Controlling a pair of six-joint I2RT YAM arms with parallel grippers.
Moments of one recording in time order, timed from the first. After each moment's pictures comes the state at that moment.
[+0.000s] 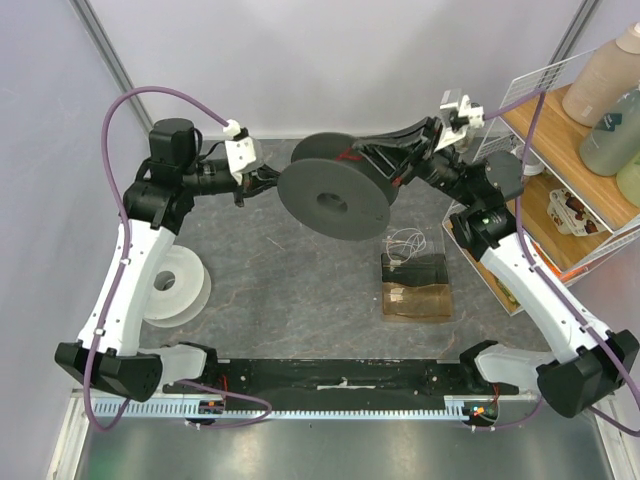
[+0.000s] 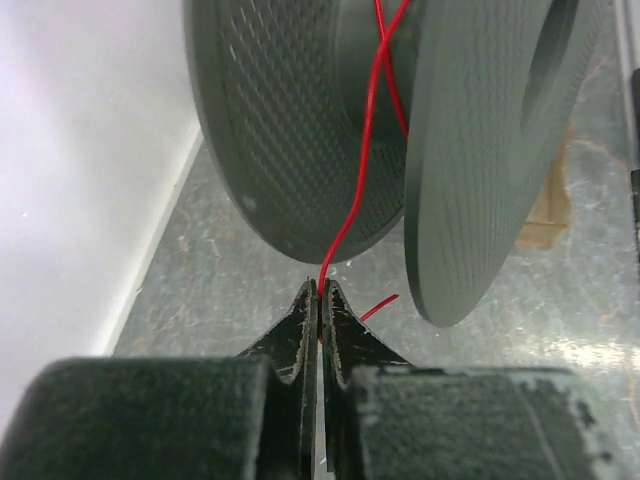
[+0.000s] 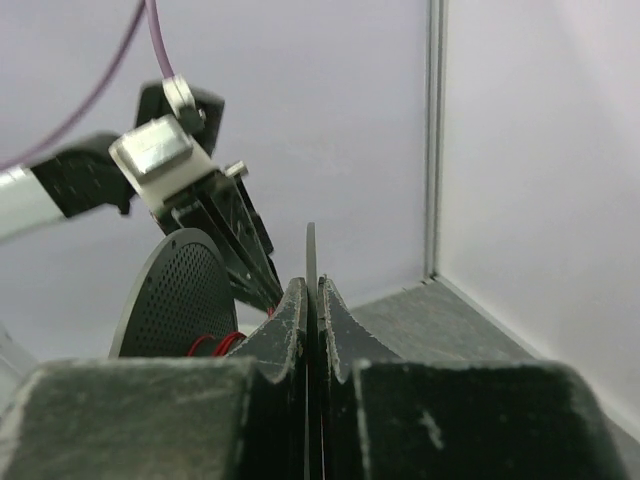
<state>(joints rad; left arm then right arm) -0.25 1.26 1.53 -0.66 0.95 0.68 0.46 1.19 1.20 0.49 -0.64 0.37</state>
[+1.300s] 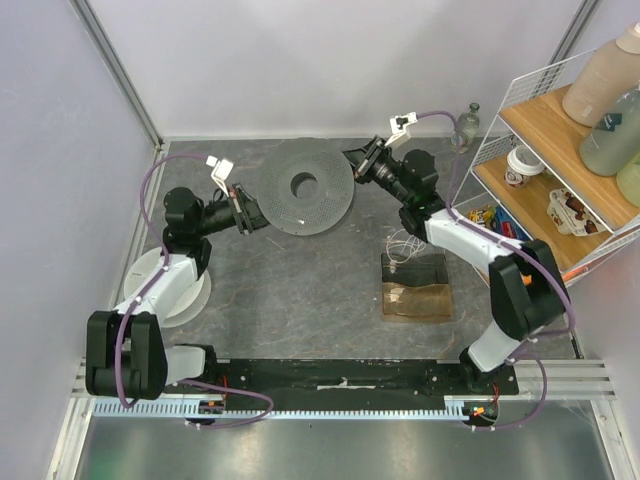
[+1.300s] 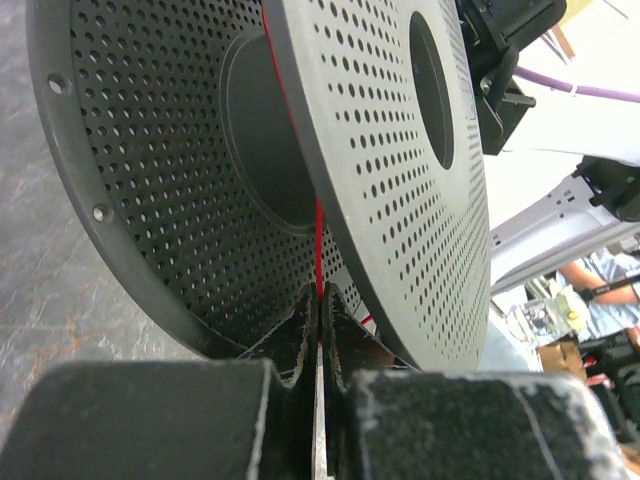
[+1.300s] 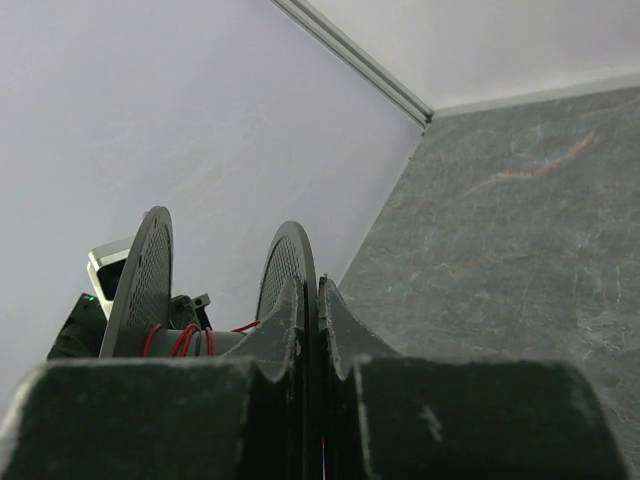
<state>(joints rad) -0.08 1.25 0.71 0.63 1.14 -0.76 0.46 1.61 1.11 0.65 -0.33 0.94</state>
